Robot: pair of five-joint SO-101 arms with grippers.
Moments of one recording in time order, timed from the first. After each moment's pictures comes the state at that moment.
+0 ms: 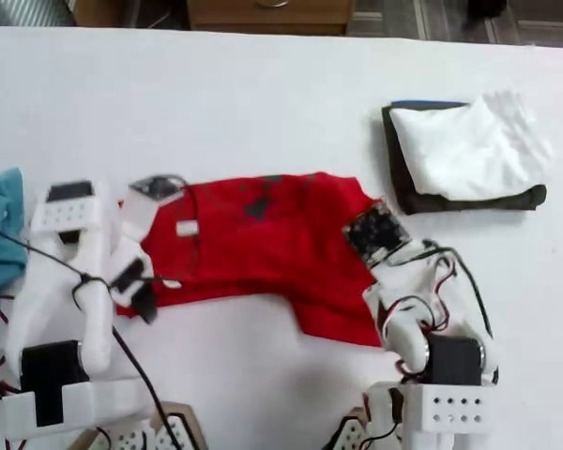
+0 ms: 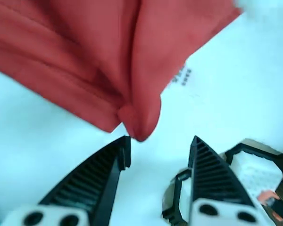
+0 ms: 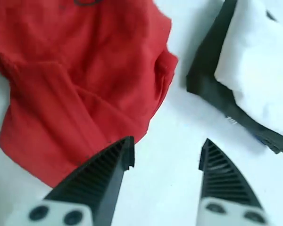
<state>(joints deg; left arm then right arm) -18.3 -7.5 29.6 90.5 -41.4 -2.4 -75.2 60.7 70.4 38.3</state>
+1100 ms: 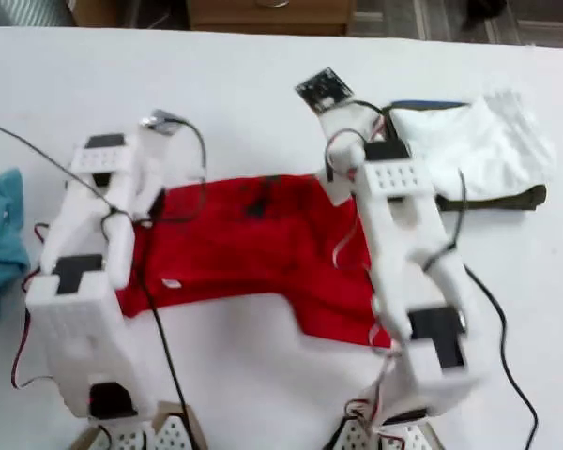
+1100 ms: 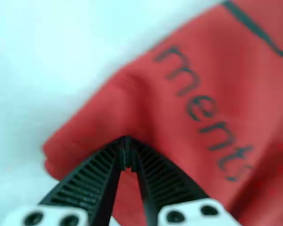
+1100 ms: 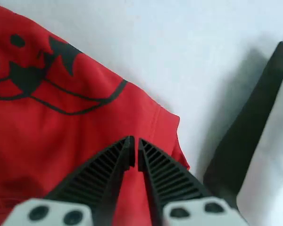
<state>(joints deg) -15.0 28.0 -2.5 71.0 -25.1 -11.7 11.1 2.8 61.3 27.0</state>
